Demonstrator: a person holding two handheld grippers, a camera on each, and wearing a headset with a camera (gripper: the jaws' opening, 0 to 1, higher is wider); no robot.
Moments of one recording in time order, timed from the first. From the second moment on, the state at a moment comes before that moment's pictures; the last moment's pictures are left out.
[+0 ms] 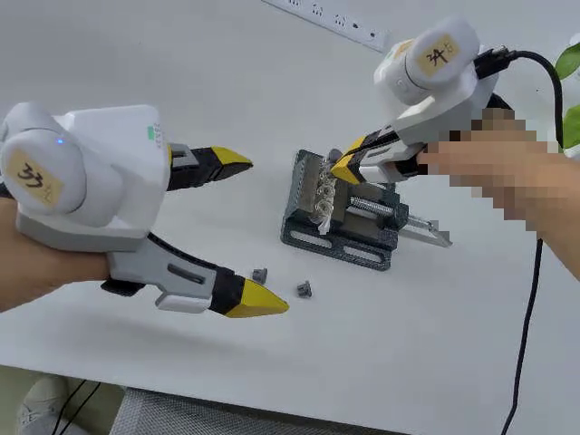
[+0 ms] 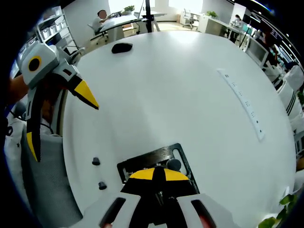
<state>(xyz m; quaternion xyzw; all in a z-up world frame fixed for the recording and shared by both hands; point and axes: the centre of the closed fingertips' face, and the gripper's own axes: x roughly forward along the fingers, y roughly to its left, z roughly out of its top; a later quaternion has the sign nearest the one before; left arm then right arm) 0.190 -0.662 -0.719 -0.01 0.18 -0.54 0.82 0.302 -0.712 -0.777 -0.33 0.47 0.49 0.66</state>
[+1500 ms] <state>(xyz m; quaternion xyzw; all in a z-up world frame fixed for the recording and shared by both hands) 0.195 -0.660 -0.714 -0.01 0.18 -0.54 0.82 0.307 -0.713 -0.780 -0.32 0.48 0.48 0.66</state>
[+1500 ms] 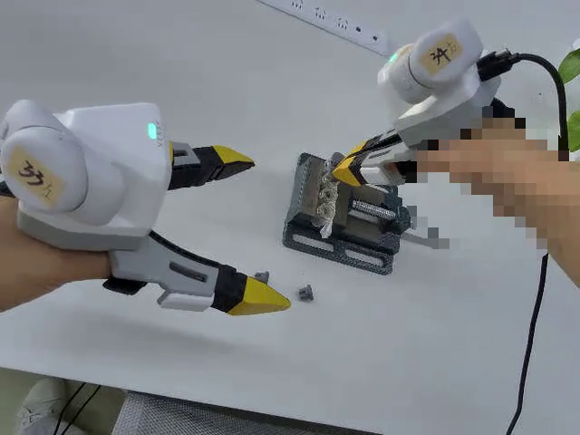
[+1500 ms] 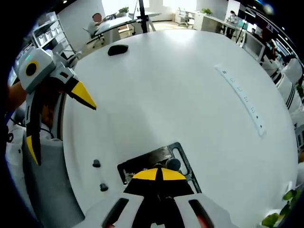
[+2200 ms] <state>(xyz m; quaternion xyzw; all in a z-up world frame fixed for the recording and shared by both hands) 0.197 -0.660 -0.716 -0.01 0.18 -0.54 0.82 0.300 -0.716 -0.777 -0.32 0.48 0.48 0.66</state>
